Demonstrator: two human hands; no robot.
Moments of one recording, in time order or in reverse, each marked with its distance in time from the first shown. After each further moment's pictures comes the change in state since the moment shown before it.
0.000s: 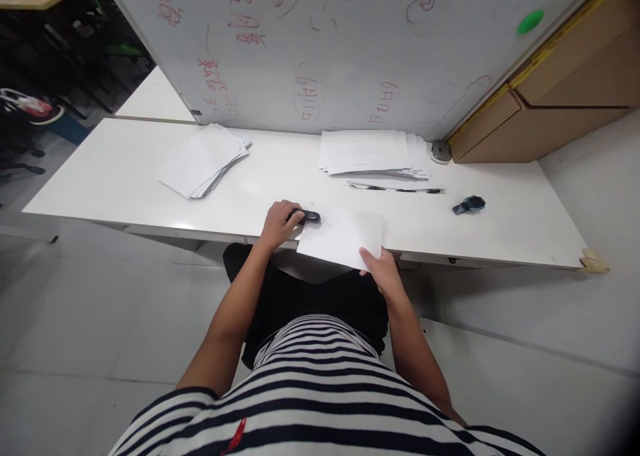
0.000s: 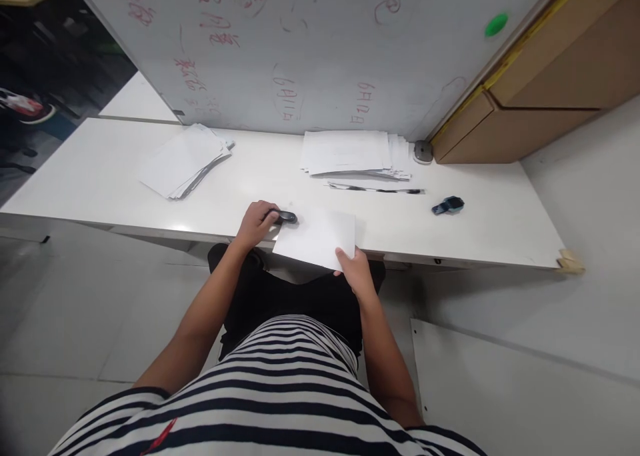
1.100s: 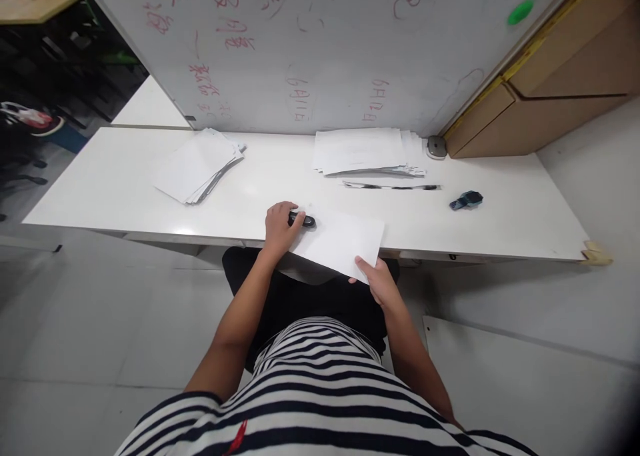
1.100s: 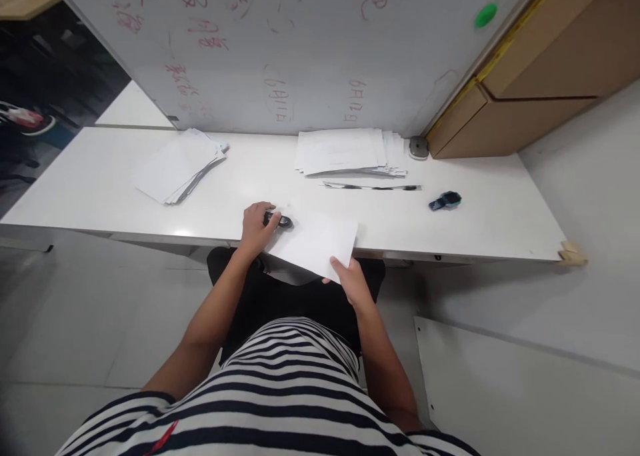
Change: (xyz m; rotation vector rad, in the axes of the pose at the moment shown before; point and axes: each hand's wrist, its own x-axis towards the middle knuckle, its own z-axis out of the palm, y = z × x) left_hand -0.008 0.029 0.013 0.045 0.170 -0.169; right_hand -0.019 0.015 0.003 0.318 -0.170 0.051
